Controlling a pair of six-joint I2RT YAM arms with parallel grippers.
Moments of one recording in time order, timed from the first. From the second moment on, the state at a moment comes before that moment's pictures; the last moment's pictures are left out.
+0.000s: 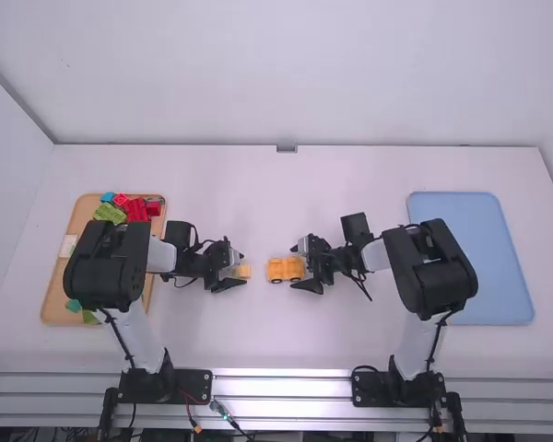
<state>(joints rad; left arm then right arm) 0.04 1.94 0.64 0.05 0.99 1.28 0.28 1.98 0.72 0.14 -1.08 -1.04</state>
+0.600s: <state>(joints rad) 0.04 1.94 0.64 0.05 1.00 1.27 0.27 1.98 0.72 0.14 -1.07 -1.02</state>
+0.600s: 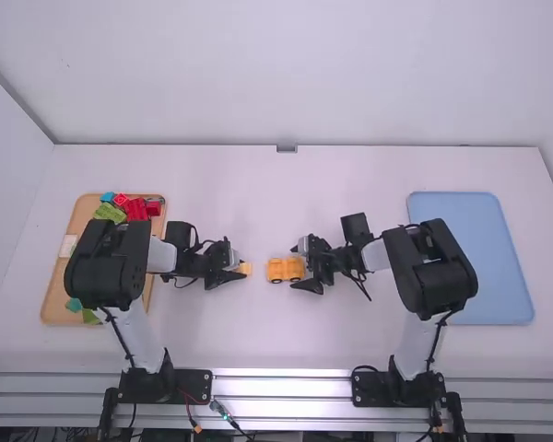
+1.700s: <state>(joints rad) -0.18 1.75 0.62 0.17 0.96 1.01 0.34 2.06 0.72 0.29 -0.95 -0.97</state>
